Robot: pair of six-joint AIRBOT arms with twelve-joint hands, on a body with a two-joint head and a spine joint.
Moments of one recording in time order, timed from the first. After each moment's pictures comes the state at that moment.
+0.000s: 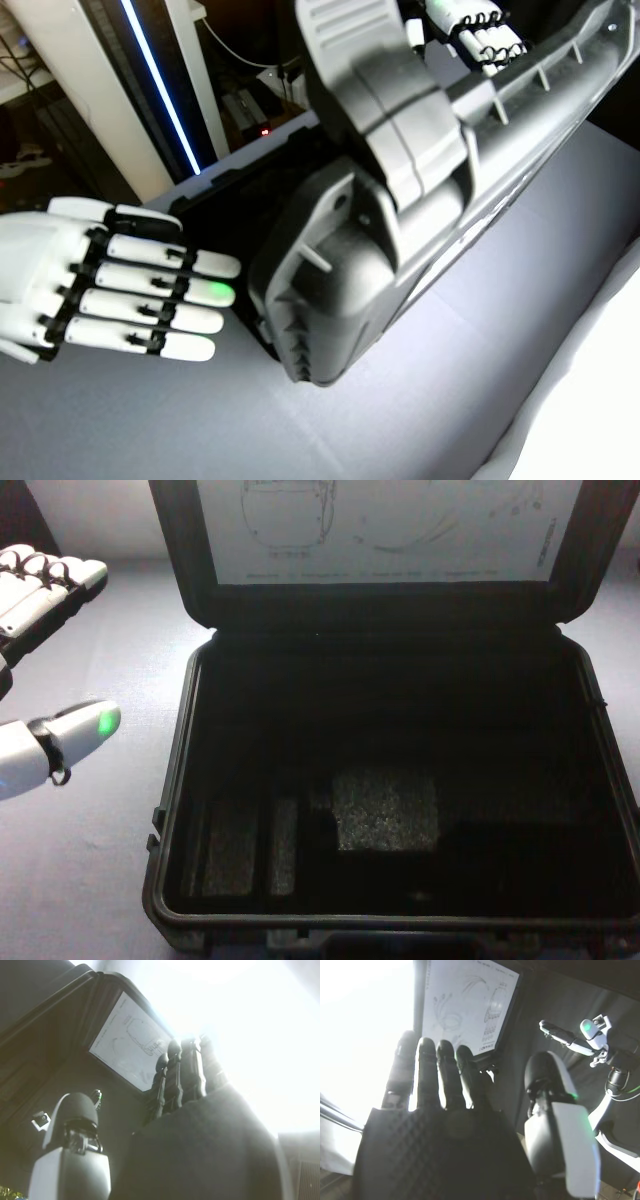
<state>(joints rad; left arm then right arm) 1.09 -0.75 0.92 -0.29 -1.31 0.96 -1.10 -0.78 1.08 0.09 1.30 -0.63</state>
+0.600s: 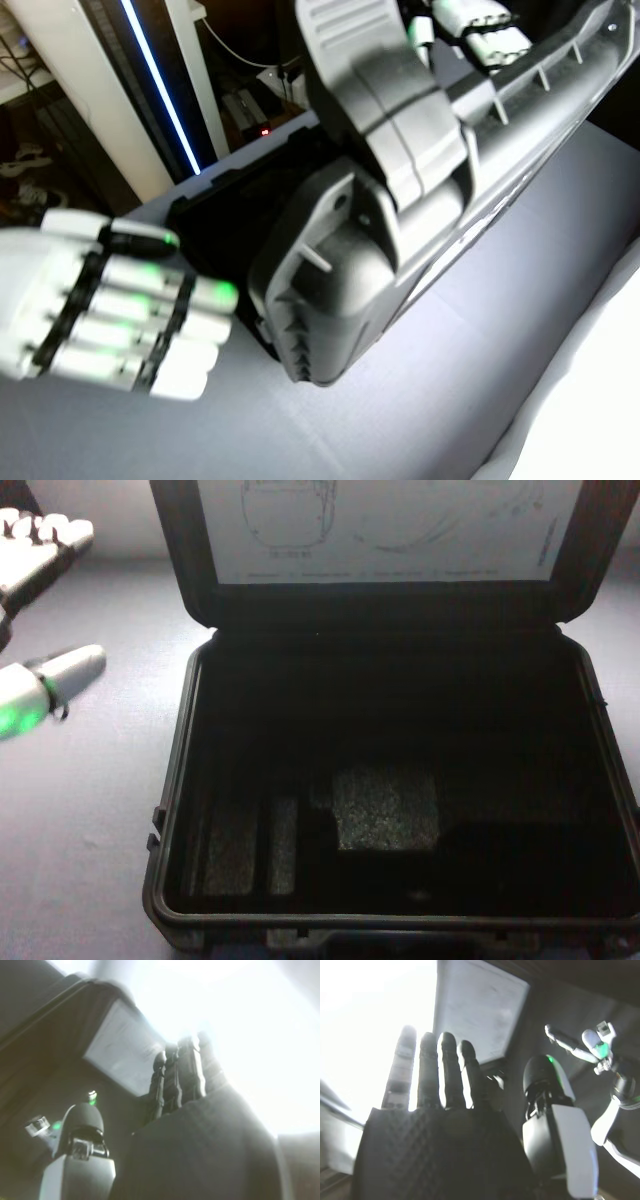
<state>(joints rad) 0.95 -0.82 1.04 -0.33 -1.19 0.94 -1.05 -0.79 1.16 0.16 1.19 -0.63</state>
